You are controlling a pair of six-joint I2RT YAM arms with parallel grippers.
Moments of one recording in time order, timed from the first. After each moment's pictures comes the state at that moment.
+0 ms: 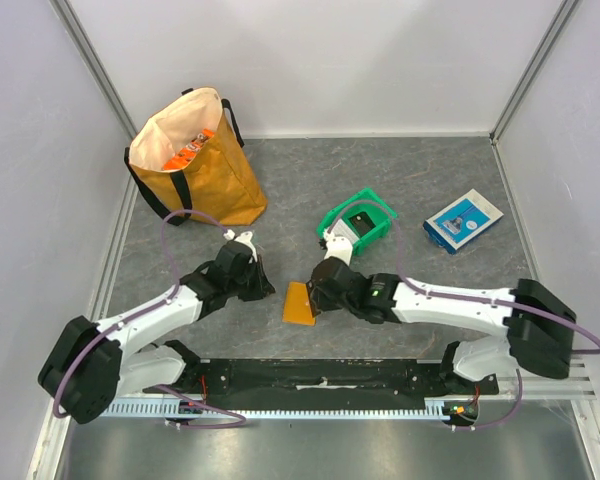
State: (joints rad) left arm -0.62 1.14 0.50 -0.18 0.05 -0.69; right arm 1.11 1.35 0.83 -0.29 0.33 0.84
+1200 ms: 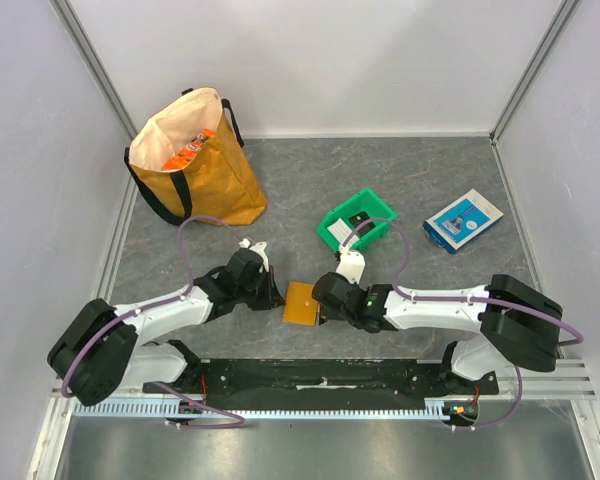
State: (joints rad) left arm -0.69 1.22 0.45 -0.08 0.14 -0.70; right arm 1.14 1.46 0.72 -0.22 0.45 1.08
